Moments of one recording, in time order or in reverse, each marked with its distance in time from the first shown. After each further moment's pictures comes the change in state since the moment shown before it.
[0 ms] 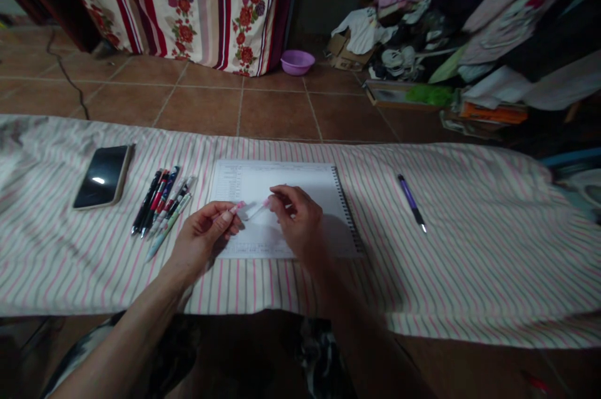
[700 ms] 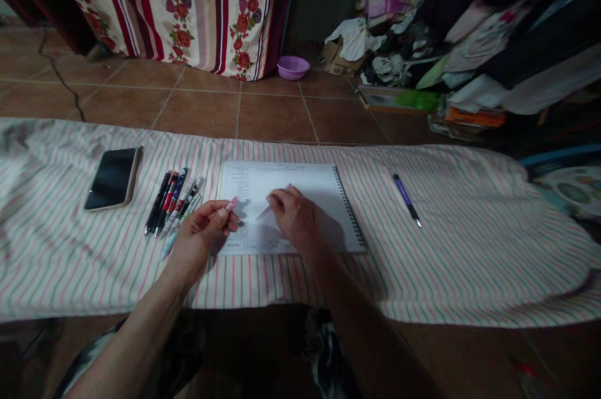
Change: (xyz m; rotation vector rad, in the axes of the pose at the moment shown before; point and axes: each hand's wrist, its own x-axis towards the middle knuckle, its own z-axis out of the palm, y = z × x) left_hand -0.004 0.007 -0.019 -0.024 0.049 0.076; right_hand 0.008 -0.004 0.013 -0.582 -0.254 0.096
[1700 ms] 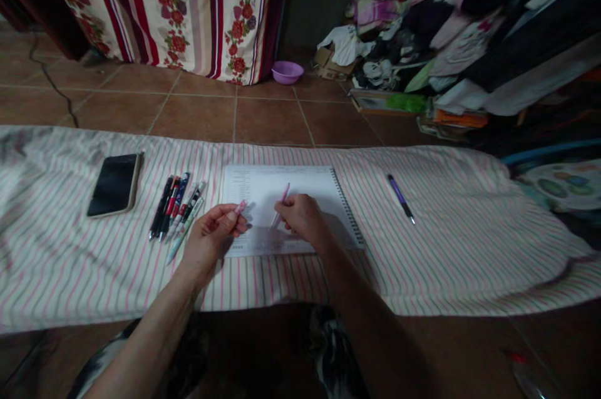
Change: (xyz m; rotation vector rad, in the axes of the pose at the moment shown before) left_hand 0.001 0.001 0.005 -0.055 -0.022 -0.093; right_hand 0.011 0.002 -0.005 0.440 -0.252 0.501
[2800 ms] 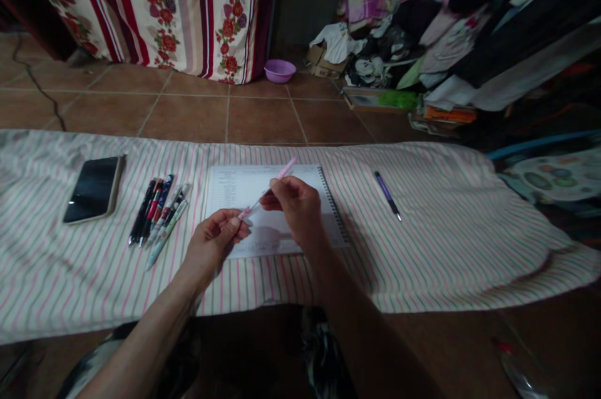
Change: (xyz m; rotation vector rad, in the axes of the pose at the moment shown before) left_hand 0.001 -0.019 0.022 -0.001 -0.080 -0.065; right_hand -0.021 -0.019 -0.017 0.884 0.118 -0.271
